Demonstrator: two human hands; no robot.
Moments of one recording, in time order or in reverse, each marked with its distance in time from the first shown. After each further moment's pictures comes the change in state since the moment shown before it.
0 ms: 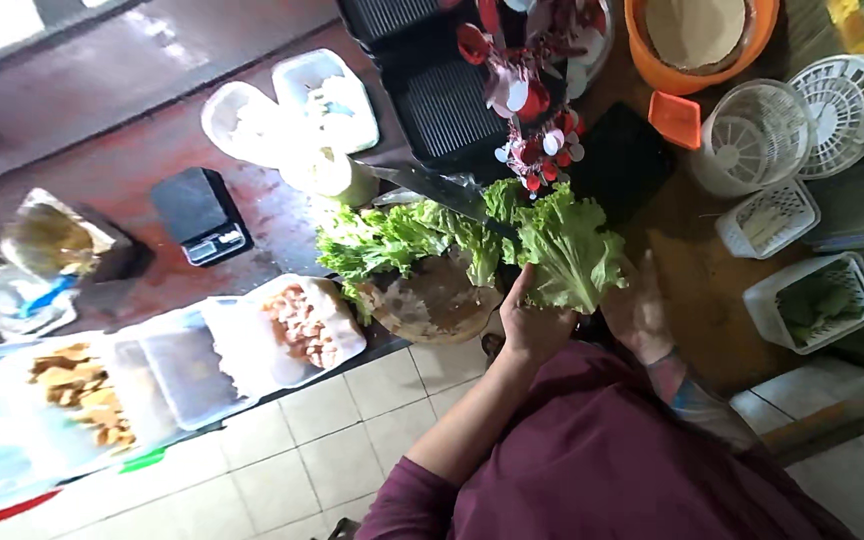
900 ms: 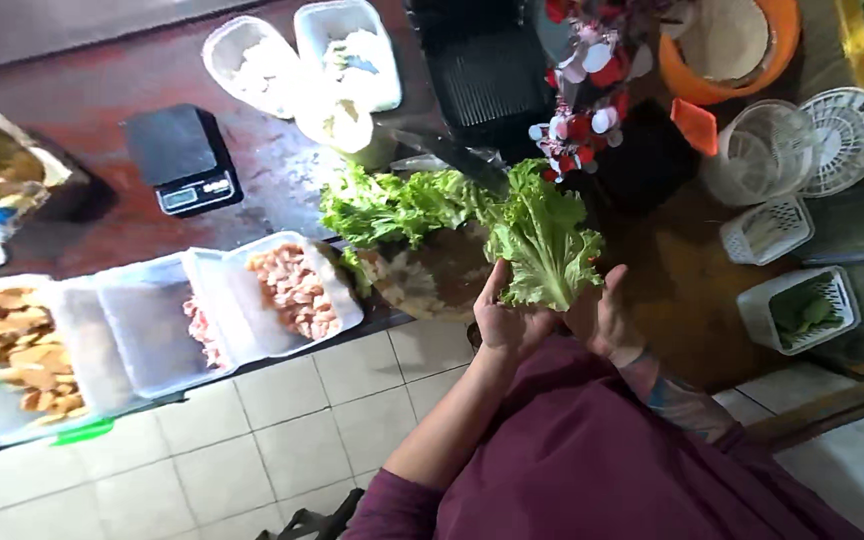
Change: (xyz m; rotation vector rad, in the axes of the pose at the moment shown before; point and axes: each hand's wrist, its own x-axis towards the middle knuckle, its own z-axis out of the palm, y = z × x) left_hand -0.035 0.044 -0.032 -0.147 -0.055 0.062; right_hand -0.021 0.053 0.068 -0.185 -0.231 0.186
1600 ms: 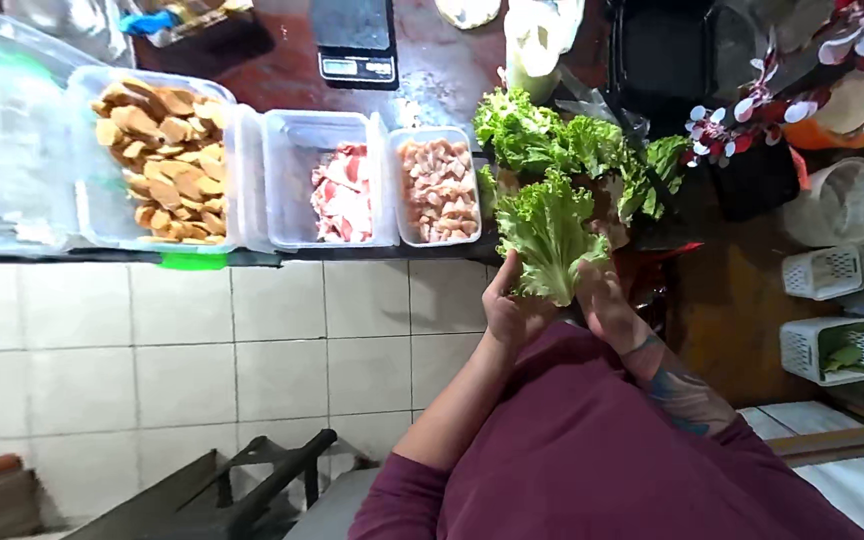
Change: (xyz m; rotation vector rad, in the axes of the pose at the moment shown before) left_hand -0.157 0.147 -0.075 0.026 -0.002 0.174; right_hand 0.013 0.130 0.164 -0.495 -0.034 -0.024
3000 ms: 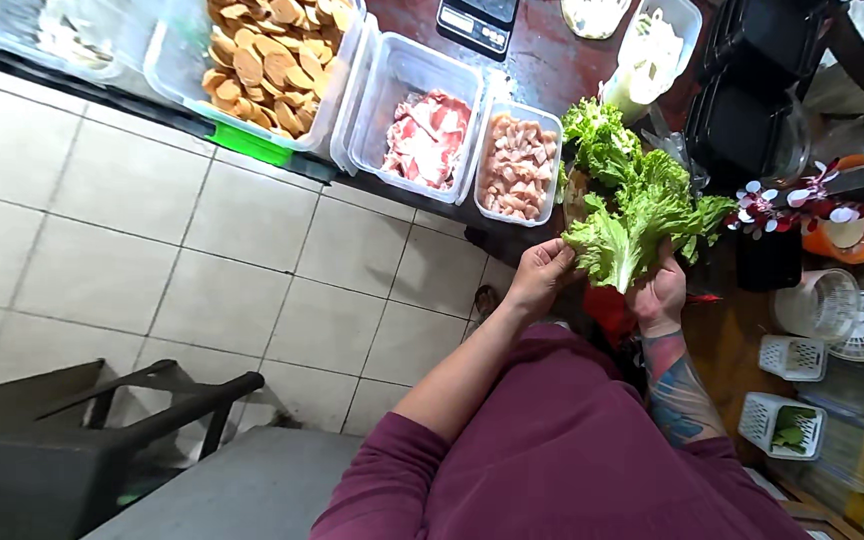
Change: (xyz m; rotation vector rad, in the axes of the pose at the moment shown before) left_hand 0.020 0.043 -0.065 0.435 0.051 0.184; right_hand 0.077 -0.006 -0.017 0.615 0.032 0.018
